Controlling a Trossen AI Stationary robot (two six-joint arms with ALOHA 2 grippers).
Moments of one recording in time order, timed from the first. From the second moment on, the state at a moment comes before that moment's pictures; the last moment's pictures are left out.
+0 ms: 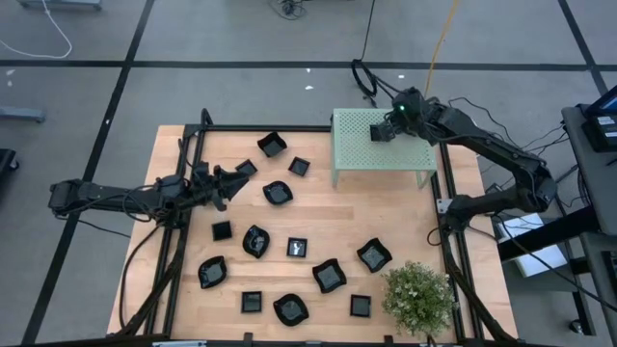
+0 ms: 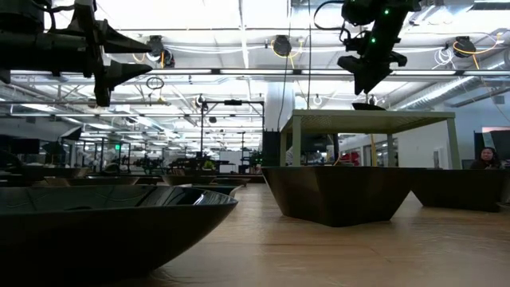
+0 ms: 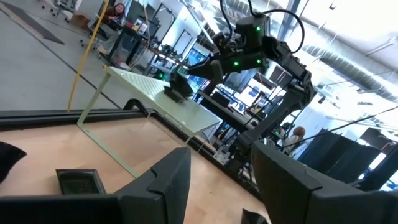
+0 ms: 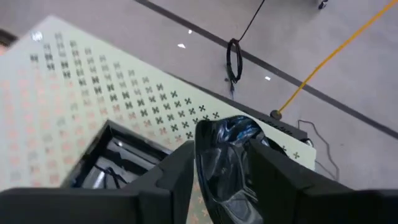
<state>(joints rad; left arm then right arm) 0.05 0.49 0.06 0.60 -0.29 -0.55 -0.69 1.26 1.20 -0.81 0.50 0.19</state>
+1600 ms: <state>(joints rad) 0.05 0.49 0.06 0.59 -0.29 -0.55 -0.68 1.26 1.19 -0.87 0.48 0.01</state>
